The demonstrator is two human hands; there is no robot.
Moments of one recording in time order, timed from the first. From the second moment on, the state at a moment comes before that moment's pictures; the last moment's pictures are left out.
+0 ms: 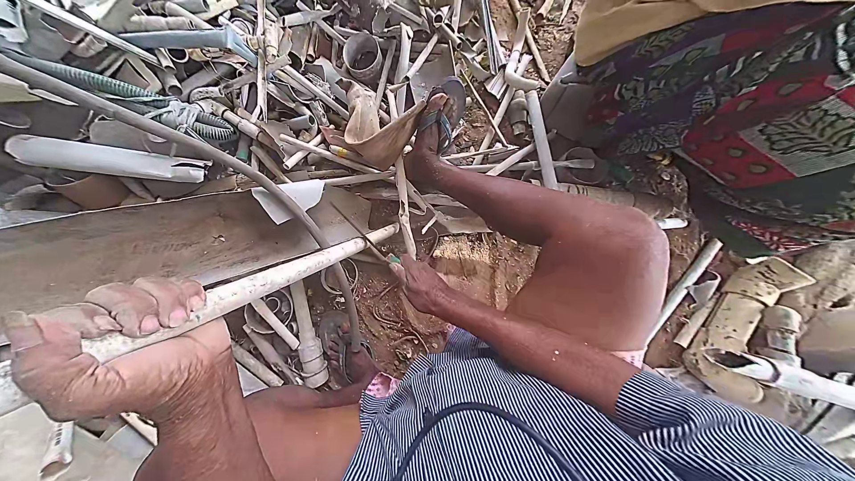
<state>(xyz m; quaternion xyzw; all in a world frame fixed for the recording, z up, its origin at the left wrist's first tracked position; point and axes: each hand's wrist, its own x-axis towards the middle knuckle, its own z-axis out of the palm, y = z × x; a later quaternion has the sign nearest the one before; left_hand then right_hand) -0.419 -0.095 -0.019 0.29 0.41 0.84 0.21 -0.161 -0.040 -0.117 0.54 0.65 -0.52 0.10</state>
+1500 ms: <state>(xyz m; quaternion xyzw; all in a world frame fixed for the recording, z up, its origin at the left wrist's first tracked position) -0.421 -0.102 -0.021 0.42 0.35 0.79 0.27 -0.177 -0.061 -0.063 0.45 0.69 -0.57 0.04</state>
